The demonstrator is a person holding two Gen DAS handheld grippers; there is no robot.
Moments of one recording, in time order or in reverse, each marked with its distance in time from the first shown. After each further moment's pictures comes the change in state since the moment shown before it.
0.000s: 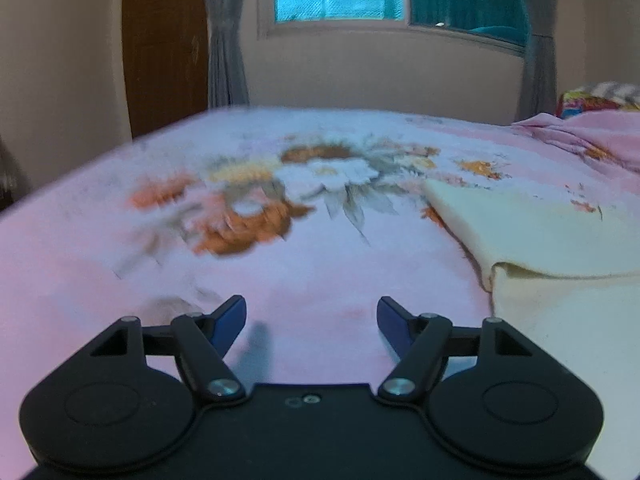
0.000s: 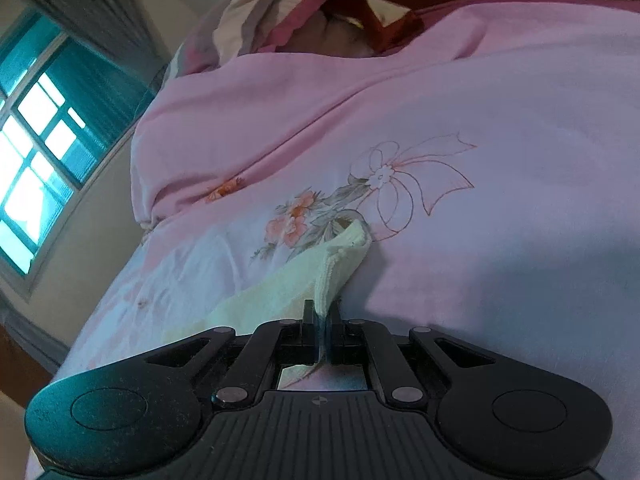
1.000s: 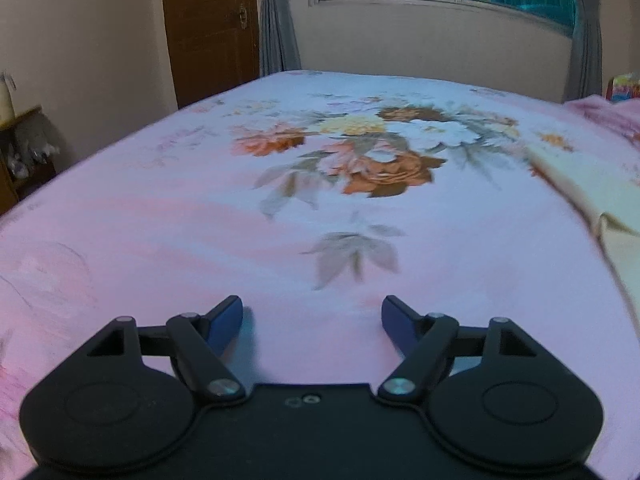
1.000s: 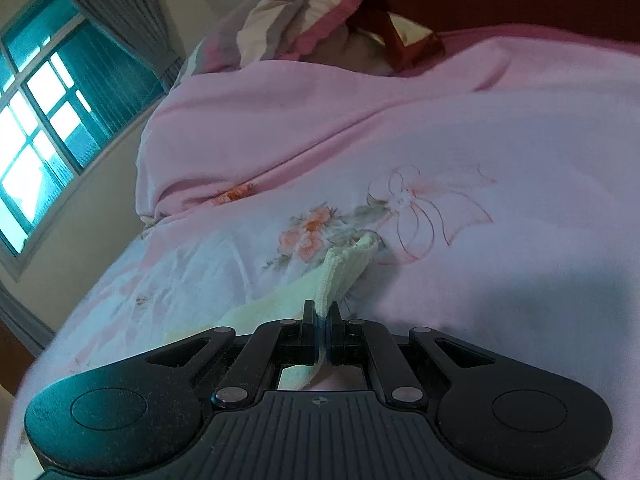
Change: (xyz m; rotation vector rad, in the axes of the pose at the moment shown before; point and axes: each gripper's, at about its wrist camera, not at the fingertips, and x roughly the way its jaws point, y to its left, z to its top) left arm -0.010 0.103 -0.026 -0.046 0.122 0.113; right arm 0.003 0.028 0.008 -0.095 -0.028 -0.045
